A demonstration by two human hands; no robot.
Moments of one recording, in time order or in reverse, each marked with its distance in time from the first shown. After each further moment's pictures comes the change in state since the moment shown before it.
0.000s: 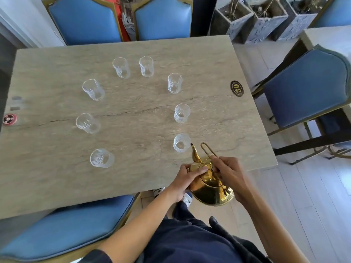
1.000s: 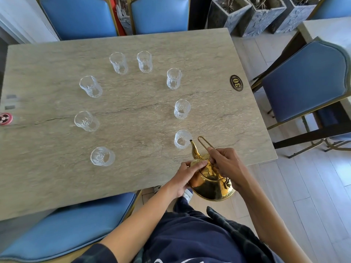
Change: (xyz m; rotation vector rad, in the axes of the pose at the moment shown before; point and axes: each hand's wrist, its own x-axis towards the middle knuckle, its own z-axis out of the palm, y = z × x) left_hand 0.013 -0.008 -0.012 0.004 -0.033 -0.031; right_hand 0.015 -0.008 0.012 -0.043 0.020 0.050
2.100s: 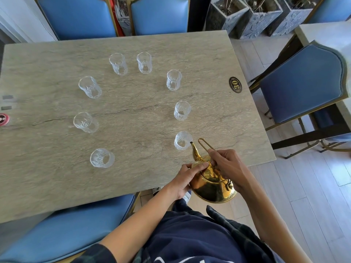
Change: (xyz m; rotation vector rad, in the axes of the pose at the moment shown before) left_hand -0.018 0.012 0.003 -0.061 -0.077 0.007; right_hand -0.002 -0.006 0.002 -0.035 0.011 0.003
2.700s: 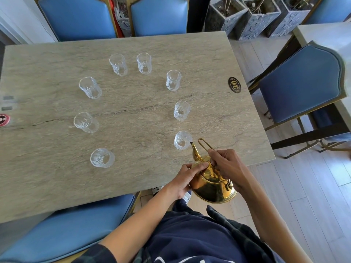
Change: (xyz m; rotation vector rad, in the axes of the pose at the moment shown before) left_hand 0.004 -0.007 -0.002 0.031 0.009 -0.002; right_hand -0.007 -0.002 0.000 -0.002 -0.003 0.000
